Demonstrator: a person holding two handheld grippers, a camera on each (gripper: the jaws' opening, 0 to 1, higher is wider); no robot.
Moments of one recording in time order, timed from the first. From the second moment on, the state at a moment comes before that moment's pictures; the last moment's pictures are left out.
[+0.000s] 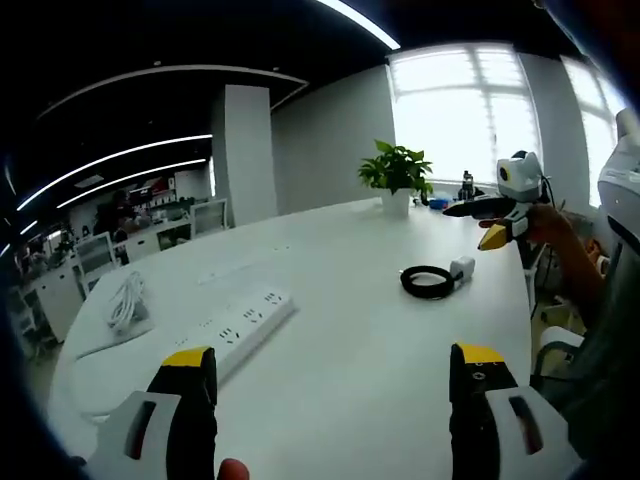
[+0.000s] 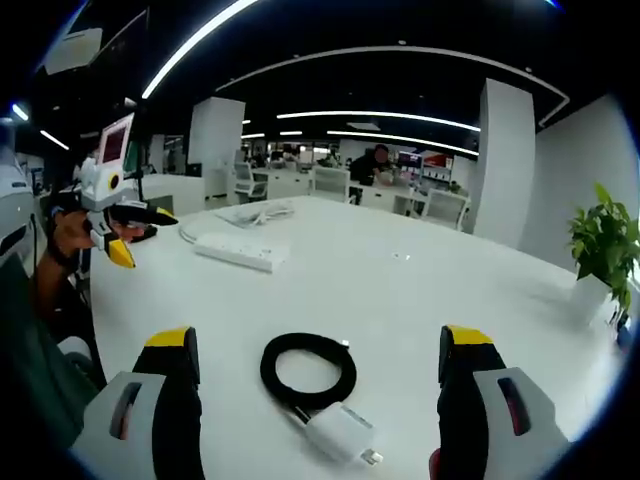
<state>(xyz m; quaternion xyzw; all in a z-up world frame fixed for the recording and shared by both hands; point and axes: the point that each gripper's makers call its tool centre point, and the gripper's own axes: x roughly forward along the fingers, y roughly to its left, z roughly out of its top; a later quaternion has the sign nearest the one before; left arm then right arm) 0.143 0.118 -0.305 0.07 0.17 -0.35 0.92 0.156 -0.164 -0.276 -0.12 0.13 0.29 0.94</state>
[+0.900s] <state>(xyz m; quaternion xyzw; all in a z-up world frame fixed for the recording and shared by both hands) 0.171 0.127 -0.316 0.14 0.20 -0.35 0.90 0.156 -0.169 -0.279 -0.12 0.14 0.28 0.94</state>
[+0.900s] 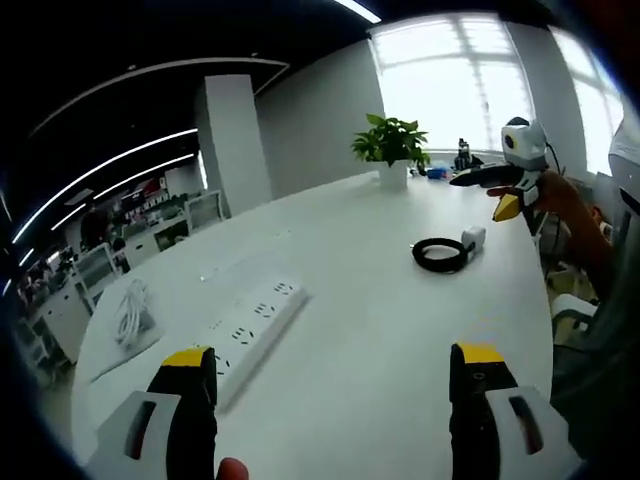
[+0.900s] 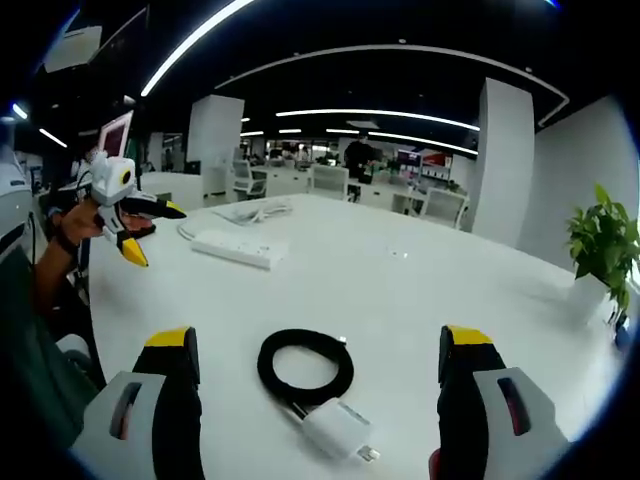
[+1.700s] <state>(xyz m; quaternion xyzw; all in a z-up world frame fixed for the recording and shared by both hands) 0.199 0.134 -0.317 0.18 0.21 -0.36 0.89 0.157 -0.174 -0.275 -0.11 0.12 0.27 0.95</state>
